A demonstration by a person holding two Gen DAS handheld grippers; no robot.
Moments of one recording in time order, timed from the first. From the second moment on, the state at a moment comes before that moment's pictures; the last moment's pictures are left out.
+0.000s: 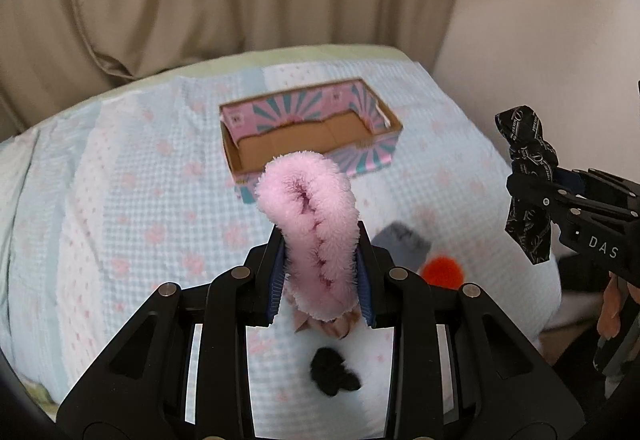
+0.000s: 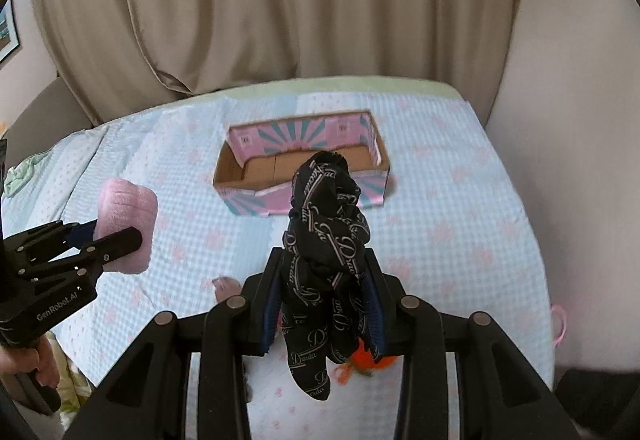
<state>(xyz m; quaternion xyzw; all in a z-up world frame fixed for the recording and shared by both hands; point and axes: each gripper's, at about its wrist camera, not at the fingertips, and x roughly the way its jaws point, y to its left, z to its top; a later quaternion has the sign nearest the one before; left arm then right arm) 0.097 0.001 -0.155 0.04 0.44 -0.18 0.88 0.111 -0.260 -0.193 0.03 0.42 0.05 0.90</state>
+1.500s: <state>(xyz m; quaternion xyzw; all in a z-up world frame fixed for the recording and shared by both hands) 0.448 -0.068 -0.370 -0.03 0.67 -0.09 0.74 0.492 -0.270 -0.376 0.14 0.66 0.11 0.73</state>
